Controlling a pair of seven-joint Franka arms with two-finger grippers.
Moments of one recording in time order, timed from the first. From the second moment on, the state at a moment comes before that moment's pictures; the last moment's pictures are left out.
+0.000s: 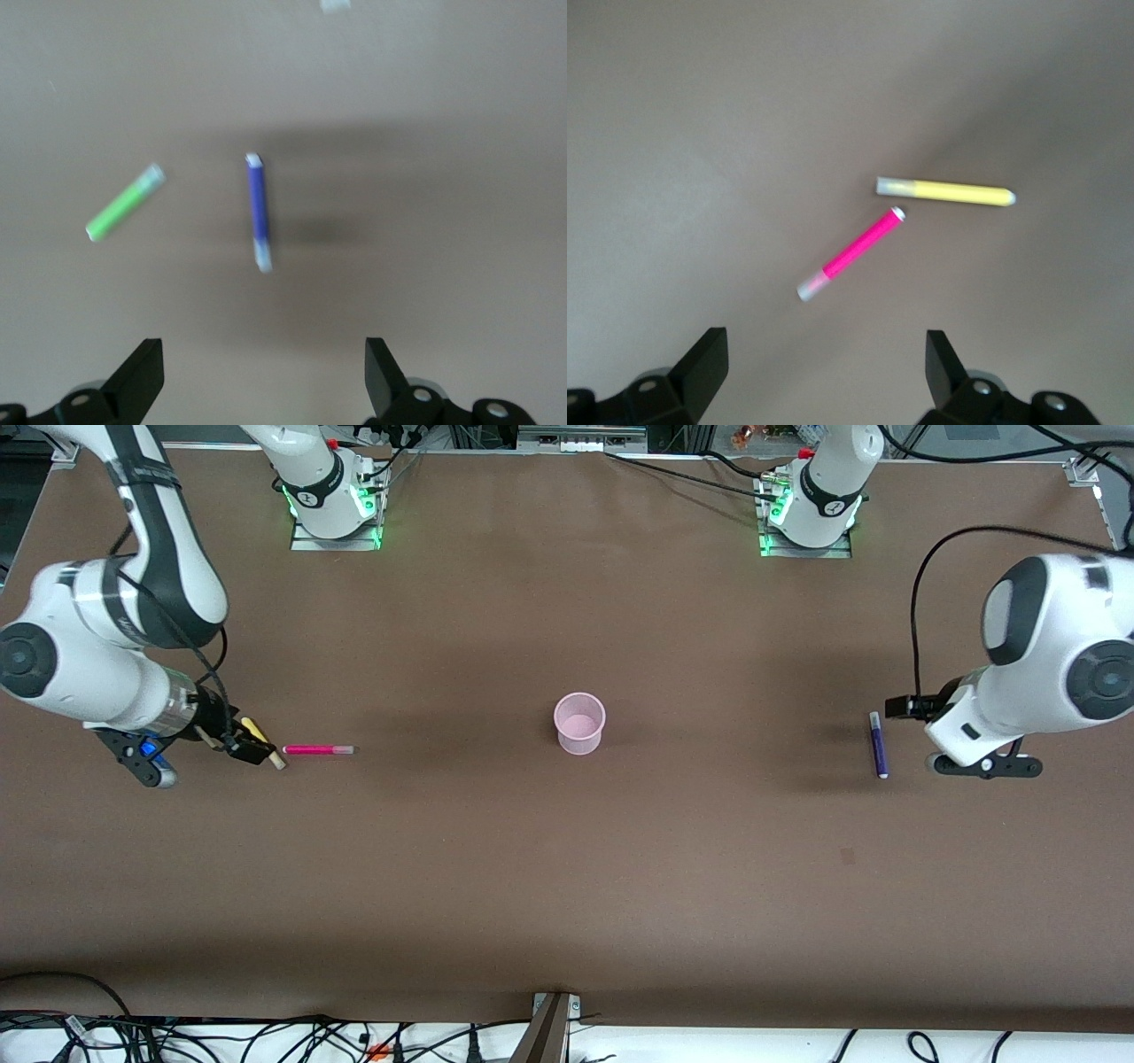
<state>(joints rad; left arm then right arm) 0.00 0.27 -0.02 -1.82 0.17 1.84 -0.03 -0.19 0.27 0.25 -1.92 -0.01 2.10 0.79</state>
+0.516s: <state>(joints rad) 0.08 0.32 -0.02 -2.19 0.20 2.49 -0.01 -0.19 0.27 0.21 -2.21 -0.01 2.50 0.83</state>
